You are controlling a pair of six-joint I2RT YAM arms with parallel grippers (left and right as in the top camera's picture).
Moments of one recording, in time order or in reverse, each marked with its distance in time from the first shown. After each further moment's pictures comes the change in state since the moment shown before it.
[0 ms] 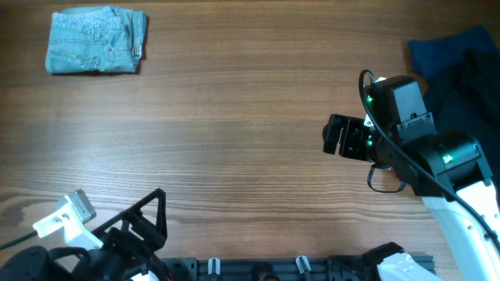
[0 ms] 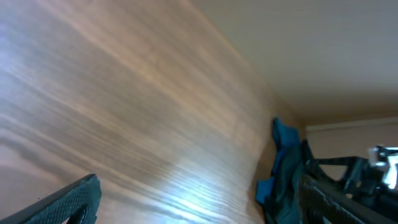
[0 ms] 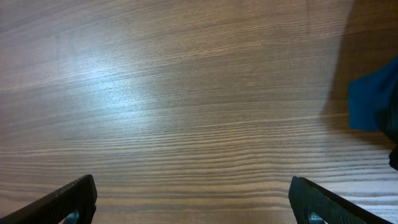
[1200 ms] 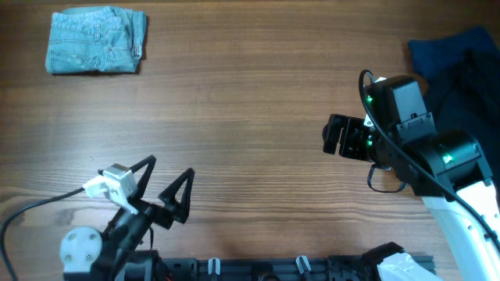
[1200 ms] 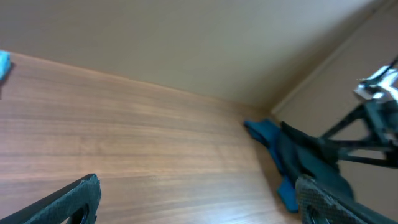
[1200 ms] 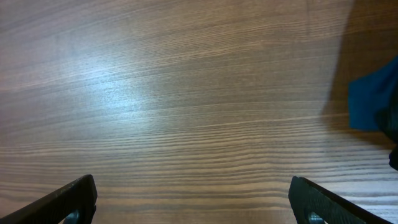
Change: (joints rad) left arm -0.446 -0.367 -0.814 1.030 -0.108 0.028; right arm 0.000 0.000 0.000 0.000 0.000 0.000
